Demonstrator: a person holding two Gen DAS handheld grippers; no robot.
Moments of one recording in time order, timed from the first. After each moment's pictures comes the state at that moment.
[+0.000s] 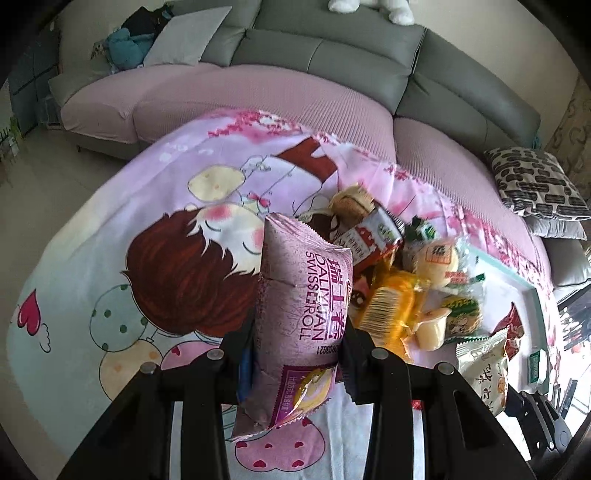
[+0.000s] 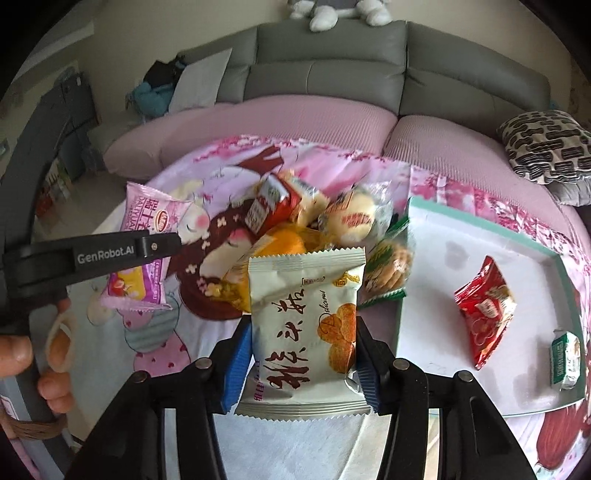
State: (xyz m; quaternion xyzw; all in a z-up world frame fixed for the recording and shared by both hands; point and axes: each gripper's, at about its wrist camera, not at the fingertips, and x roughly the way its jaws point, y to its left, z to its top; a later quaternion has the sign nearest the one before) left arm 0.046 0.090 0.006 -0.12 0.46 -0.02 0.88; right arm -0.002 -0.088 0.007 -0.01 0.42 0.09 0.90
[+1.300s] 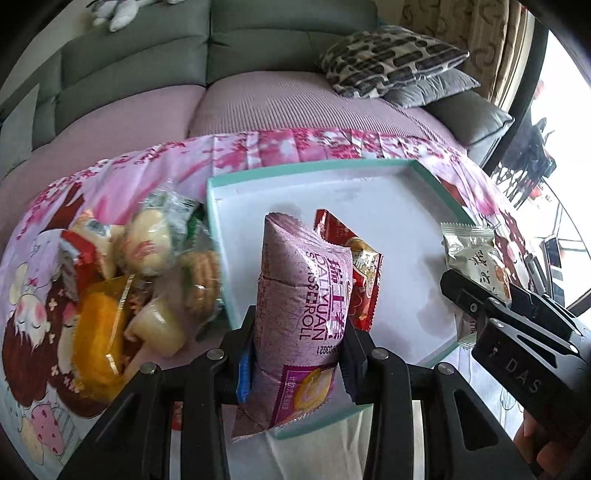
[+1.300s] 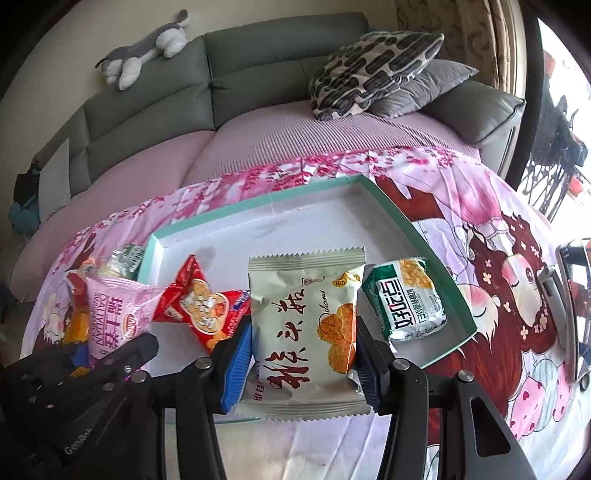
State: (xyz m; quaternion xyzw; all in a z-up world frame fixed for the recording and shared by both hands) left arm 0.032 -0.146 -0.007 0.08 0.46 -0.25 0.85; right arm -0.033 -0.299 0.003 0.15 0.41 -0.16 0.89
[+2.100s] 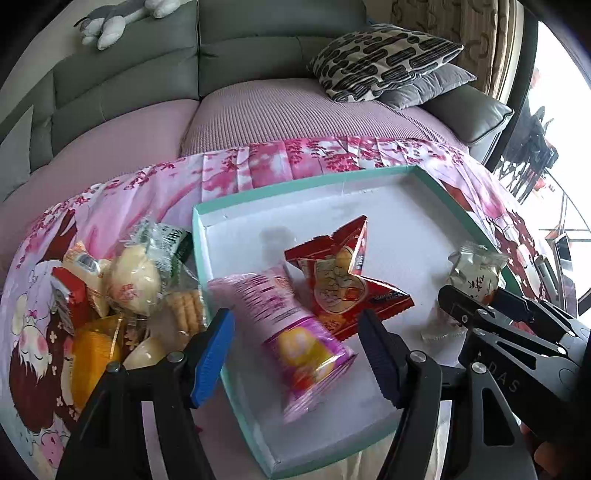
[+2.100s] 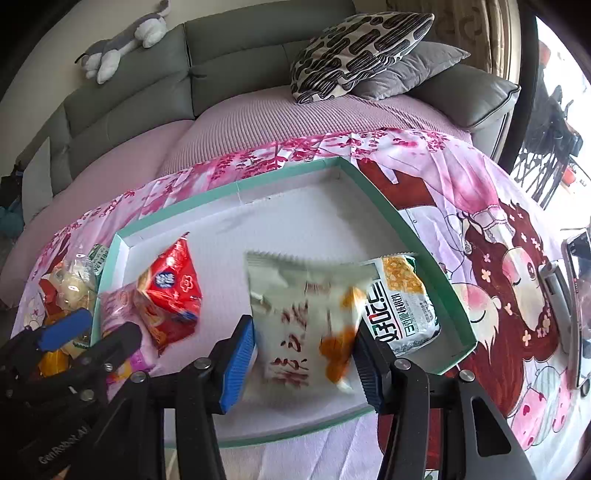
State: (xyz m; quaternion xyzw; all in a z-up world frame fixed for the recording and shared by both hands) left arm 0.045 -0.165 -0.004 0.10 0.44 -0.24 0.86; right arm -0.017 -0.320 -0.013 0.14 0.43 -0.18 0.87
